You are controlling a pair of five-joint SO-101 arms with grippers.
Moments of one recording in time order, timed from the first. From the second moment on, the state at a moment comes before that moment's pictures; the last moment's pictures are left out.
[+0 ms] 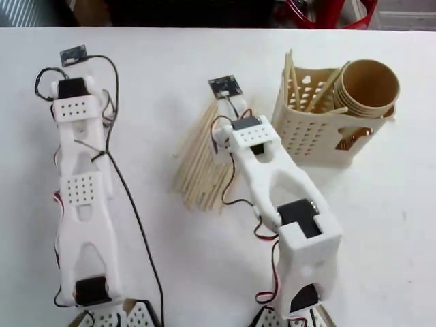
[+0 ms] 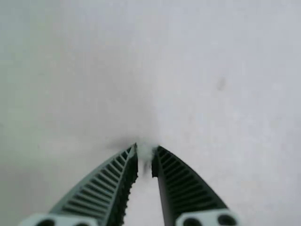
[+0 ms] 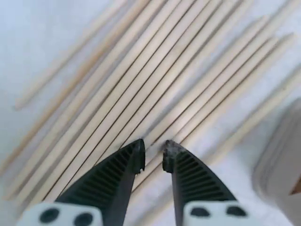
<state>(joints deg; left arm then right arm) -18.0 80.3 -93.2 98.3 11.5 -22.0 23.2 8.2 50.7 1.9</state>
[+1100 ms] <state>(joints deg) -18.0 80.3 -93.2 98.3 11.5 -21.5 23.6 4.7 58.7 -2.4</state>
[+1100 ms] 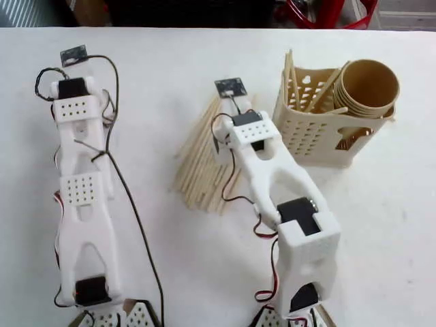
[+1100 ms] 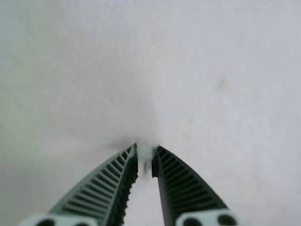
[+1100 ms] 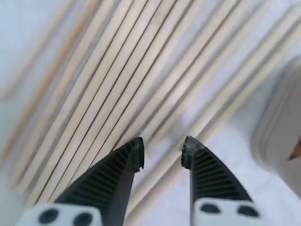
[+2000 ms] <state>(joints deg) -18.0 80.3 -93.2 98.3 11.5 -25.1 27.5 1.1 58.7 -7.4</state>
